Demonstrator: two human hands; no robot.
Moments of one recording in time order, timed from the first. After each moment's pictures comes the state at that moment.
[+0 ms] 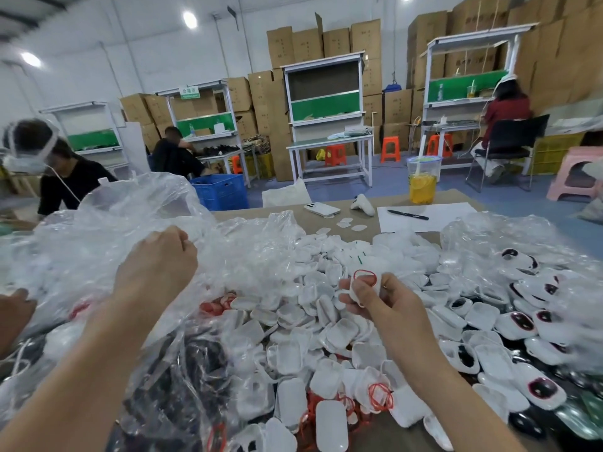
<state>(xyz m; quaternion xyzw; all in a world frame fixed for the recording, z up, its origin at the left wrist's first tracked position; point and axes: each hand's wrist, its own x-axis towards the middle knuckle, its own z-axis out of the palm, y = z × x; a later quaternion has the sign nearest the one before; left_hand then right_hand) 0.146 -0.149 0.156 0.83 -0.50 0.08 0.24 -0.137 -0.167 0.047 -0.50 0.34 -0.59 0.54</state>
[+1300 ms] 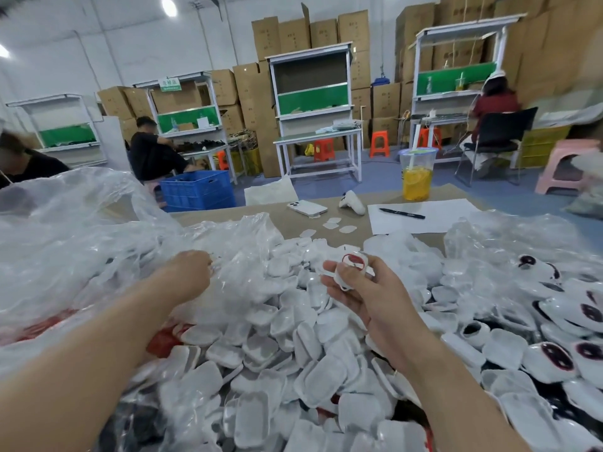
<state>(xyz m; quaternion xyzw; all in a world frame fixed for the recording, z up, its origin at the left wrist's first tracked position) 0.164 -0.311 0.085 0.80 -0.60 0.04 -0.02 -0.132 -0.273 0.036 -0.40 0.27 -0.59 0.65</state>
